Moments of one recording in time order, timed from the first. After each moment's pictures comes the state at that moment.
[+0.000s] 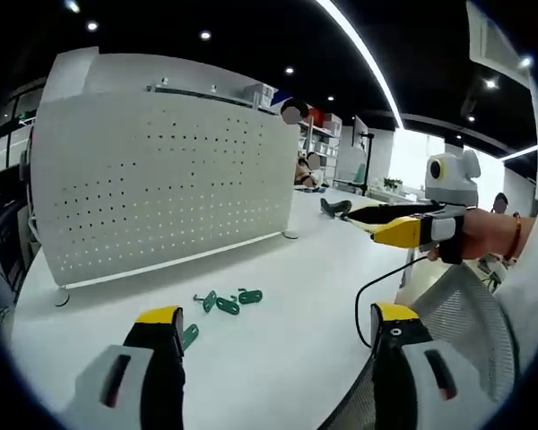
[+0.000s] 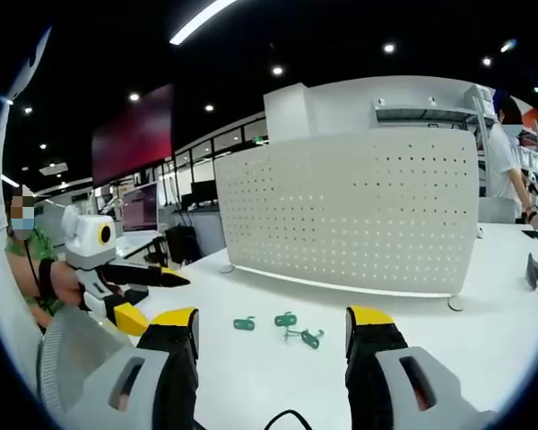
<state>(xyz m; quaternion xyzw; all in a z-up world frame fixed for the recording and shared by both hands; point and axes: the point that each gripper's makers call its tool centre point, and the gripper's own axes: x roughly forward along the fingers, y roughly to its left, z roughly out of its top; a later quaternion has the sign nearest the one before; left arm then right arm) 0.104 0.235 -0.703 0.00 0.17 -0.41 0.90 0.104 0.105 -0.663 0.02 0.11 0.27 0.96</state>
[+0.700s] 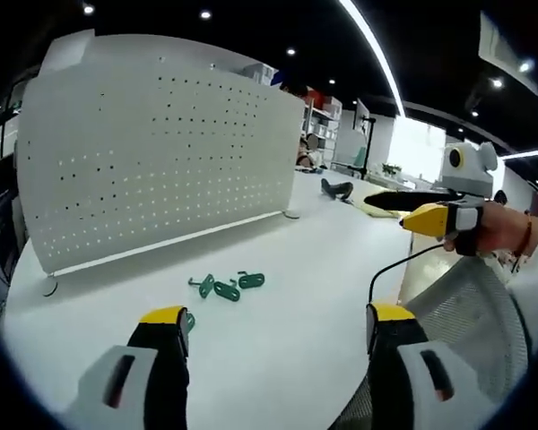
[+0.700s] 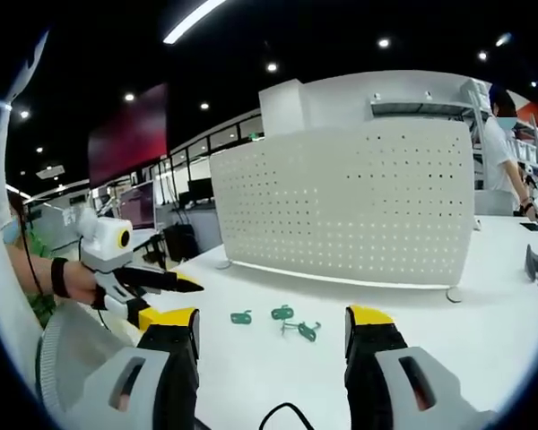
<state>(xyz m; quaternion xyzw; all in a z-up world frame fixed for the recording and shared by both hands) 0.124 0.227 -0.735 0.01 0.23 -0.41 0.88 0.102 0.098 -0.671 0.03 0.12 0.27 0.95</state>
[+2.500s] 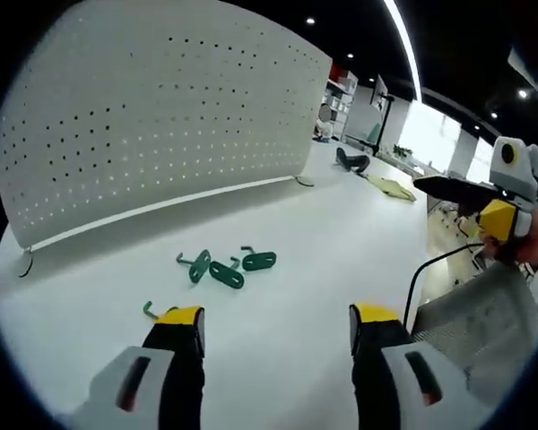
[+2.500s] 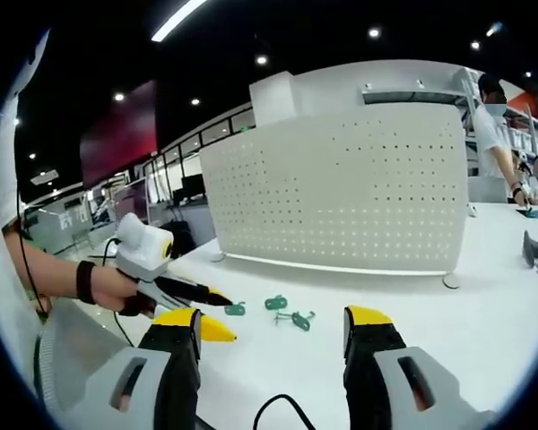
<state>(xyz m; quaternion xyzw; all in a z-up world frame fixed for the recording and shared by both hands) 0.164 0.196 -0.789 0.01 0.31 -0.39 0.86 0.106 0.087 -0.684 0.04 0.14 0.26 0.95</state>
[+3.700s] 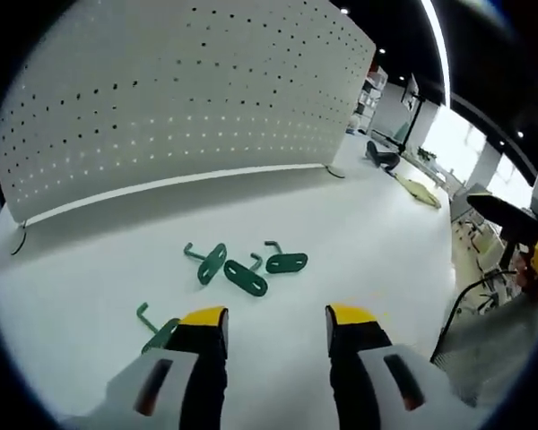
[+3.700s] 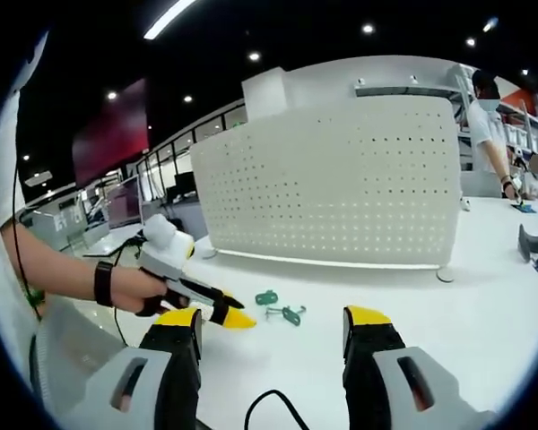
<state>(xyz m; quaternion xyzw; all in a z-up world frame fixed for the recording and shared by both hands) 0.200 0.187 -0.821 -0.01 0.36 -0.34 0.87 0.111 0.076 -0.693 0.04 0.15 0.24 0.96</state>
